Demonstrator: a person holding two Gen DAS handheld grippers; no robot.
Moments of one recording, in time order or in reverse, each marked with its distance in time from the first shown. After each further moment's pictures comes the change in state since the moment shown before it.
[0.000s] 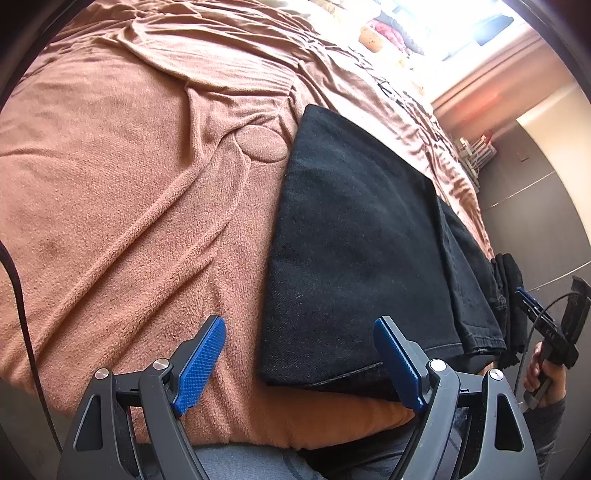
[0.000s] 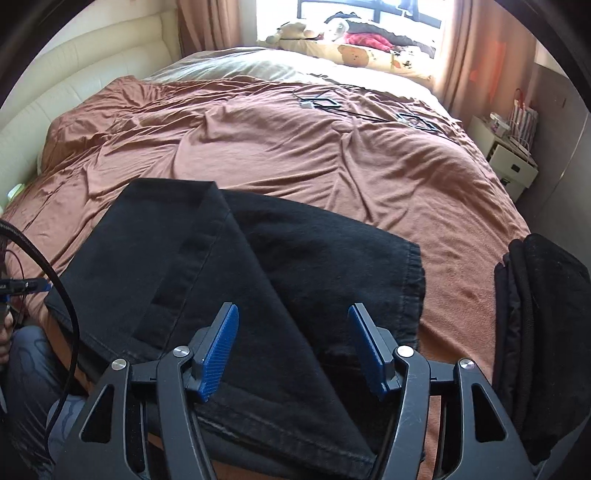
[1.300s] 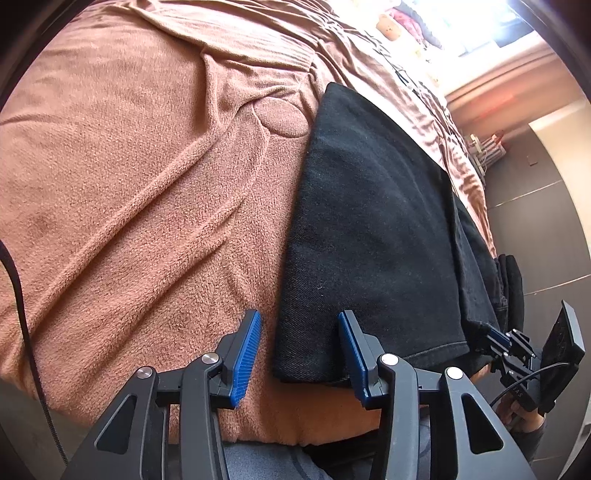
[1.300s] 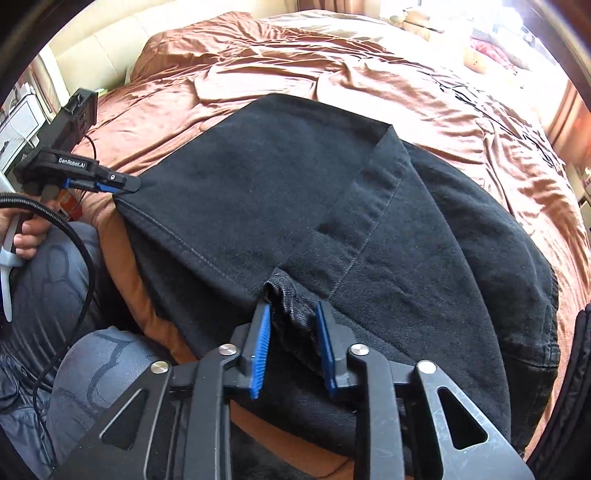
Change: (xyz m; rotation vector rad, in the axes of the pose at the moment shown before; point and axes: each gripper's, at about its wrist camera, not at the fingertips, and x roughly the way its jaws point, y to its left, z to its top) left arm 0.009 0.016 -0.001 -0.066 0.081 -0.025; right arm 0.040 0.055 -0.015 -0.282 0.112 0.209
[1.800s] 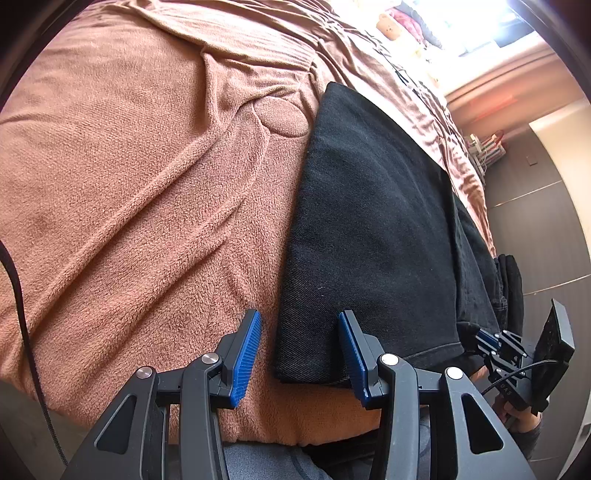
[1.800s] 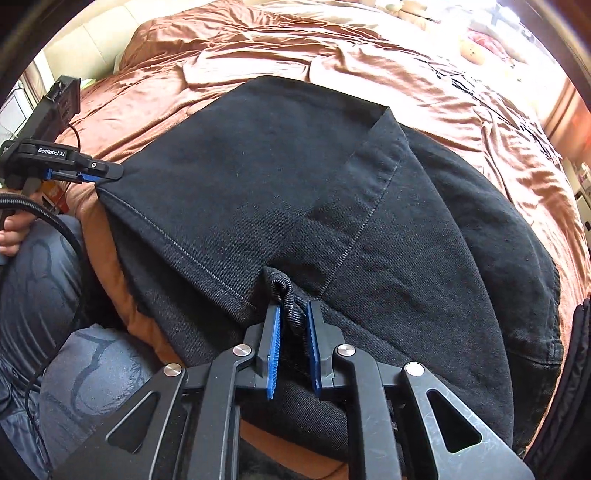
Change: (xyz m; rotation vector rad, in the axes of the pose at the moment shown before) left arm 0.000 -0.001 0.000 -0.001 0.002 0.000; right arm 0.022 0.020 -0.003 0.008 0.054 -0.034
